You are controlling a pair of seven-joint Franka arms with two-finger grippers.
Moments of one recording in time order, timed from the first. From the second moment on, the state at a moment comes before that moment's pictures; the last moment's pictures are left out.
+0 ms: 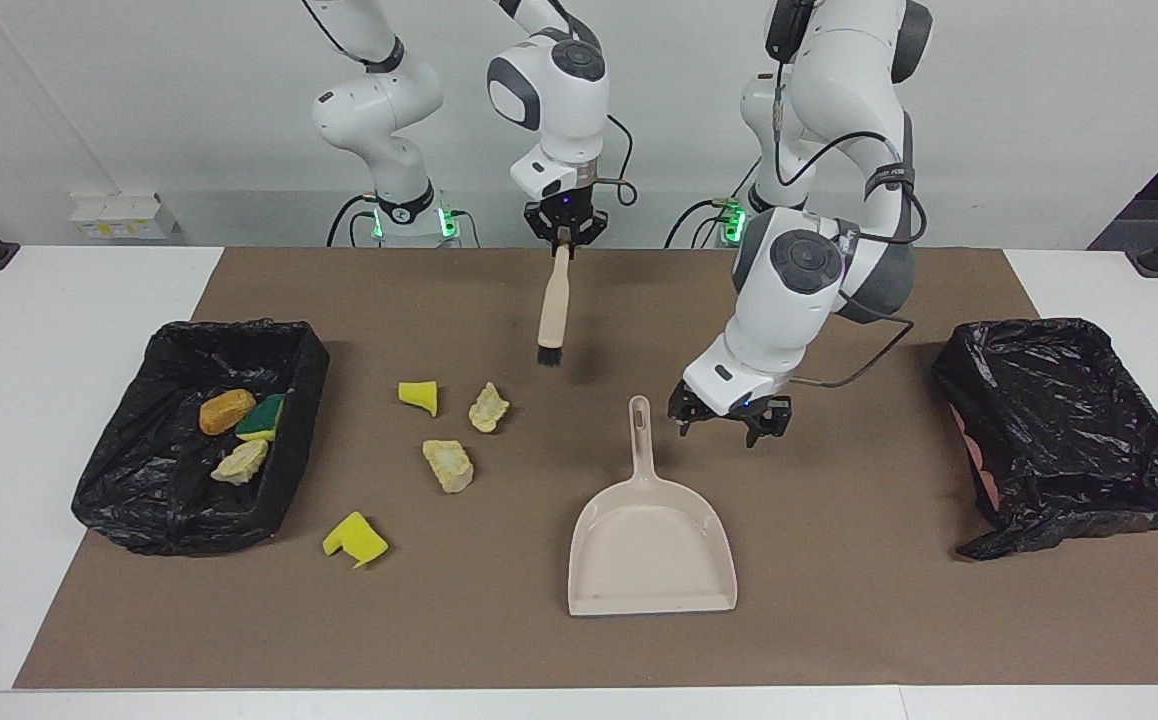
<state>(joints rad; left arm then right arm) -0.42 0.46 -0.04 -1.49 -0.05 2.02 -0.22 0.65 -0.27 0.16 -2.39 0.01 2.05 0.99</state>
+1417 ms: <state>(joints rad) -0.53 0.57 -0.01 -1.42 -0.03 2.07 -0.42 0.26 -0.25 0.16 -2.50 0.03 2.03 1.18</state>
